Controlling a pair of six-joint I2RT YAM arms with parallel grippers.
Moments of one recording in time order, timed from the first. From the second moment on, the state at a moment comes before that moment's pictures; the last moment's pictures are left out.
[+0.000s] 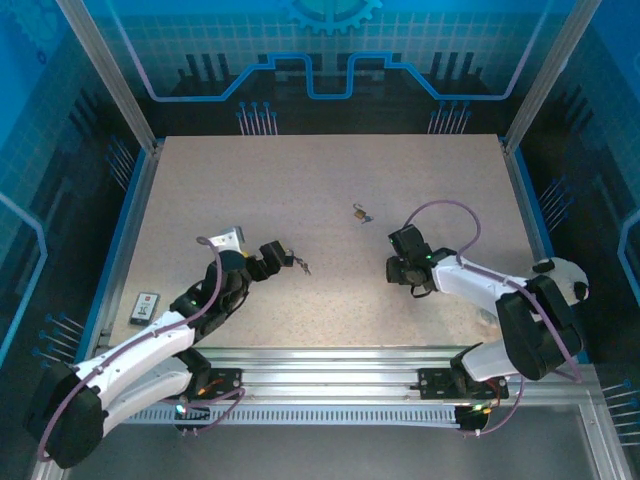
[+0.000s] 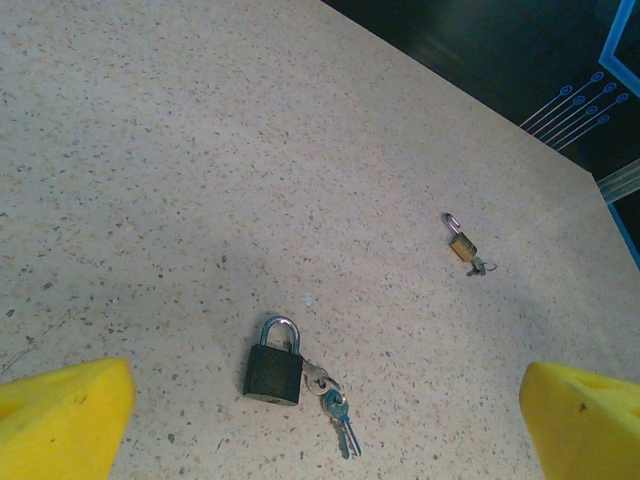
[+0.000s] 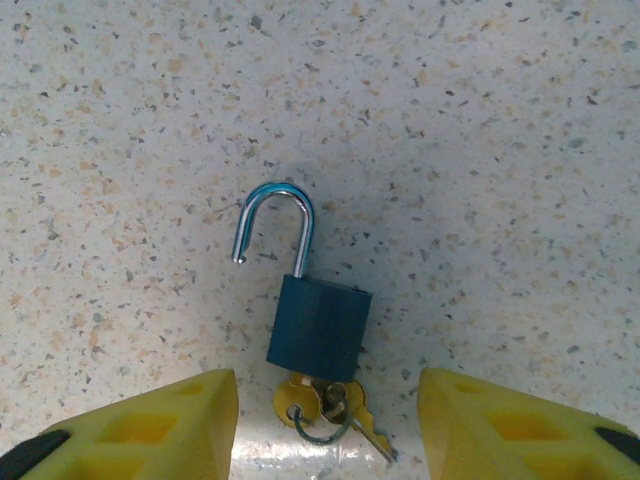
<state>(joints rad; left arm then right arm) -0.56 0.87 0.38 0.05 -0.29 -0.77 0.47 1.42 0.69 -0.41 0.21 0.46</state>
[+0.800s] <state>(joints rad) -0.56 0.84 0.37 0.02 -0.30 -0.80 0.48 1.55 0.74 -0.41 0.26 0.47</state>
